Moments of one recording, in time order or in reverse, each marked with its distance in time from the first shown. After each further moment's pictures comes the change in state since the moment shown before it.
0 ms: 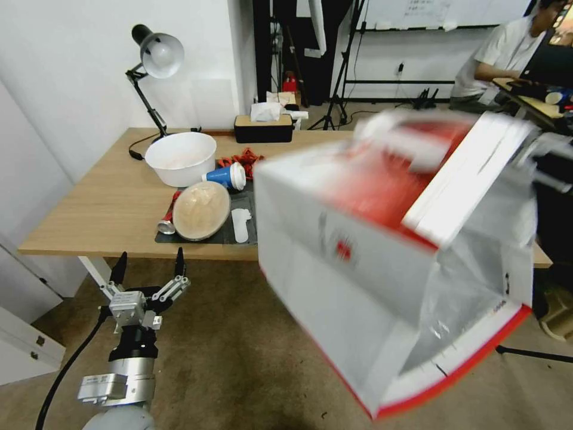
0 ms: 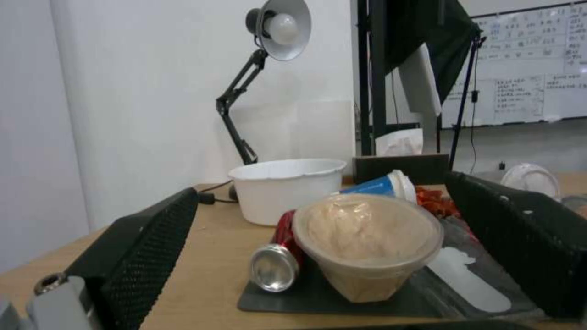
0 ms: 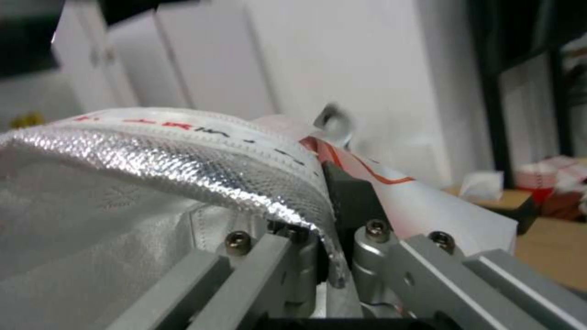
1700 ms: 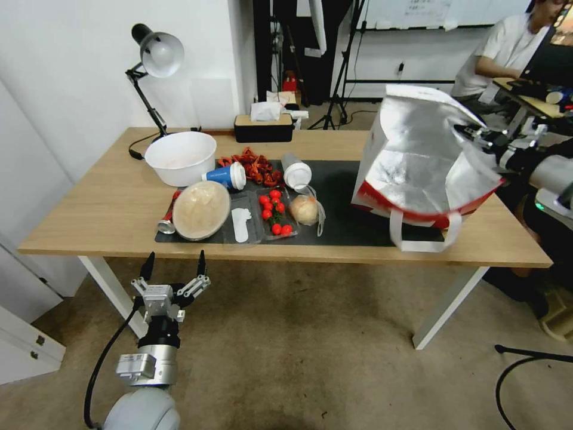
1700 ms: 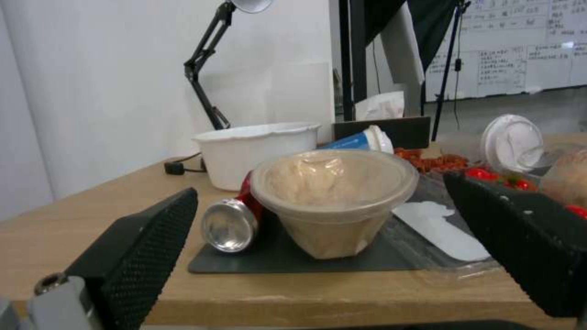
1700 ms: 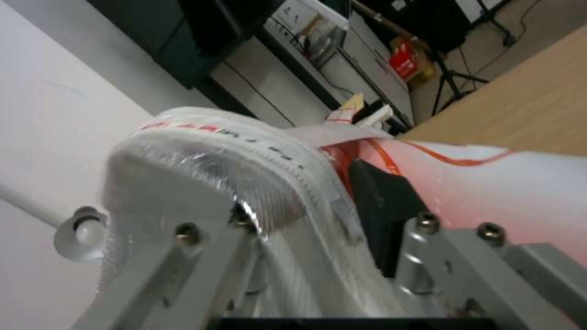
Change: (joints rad) left arm -0.133 0.009 0.098 0.127 0.010 0.048 -0.003; right arm 0.822 0.268 -0.788 -0.518 -0.060 -0.056 0.619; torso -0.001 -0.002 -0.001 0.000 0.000
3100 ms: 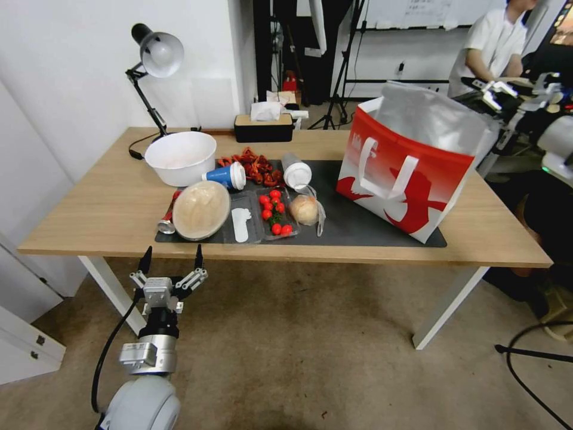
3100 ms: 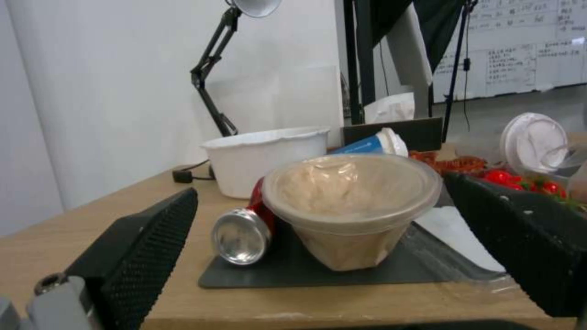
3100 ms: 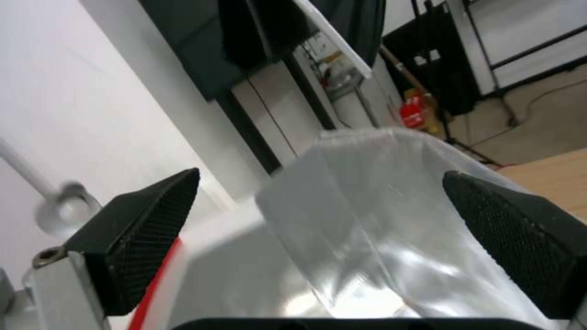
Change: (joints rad) left arm -0.045 0.017 -0.001 0.030 0.006 0.003 -0.017; right arm 0.072 -0.081 -0.016 -0.085 -0.291 -0.003 -0.299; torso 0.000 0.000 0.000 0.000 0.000
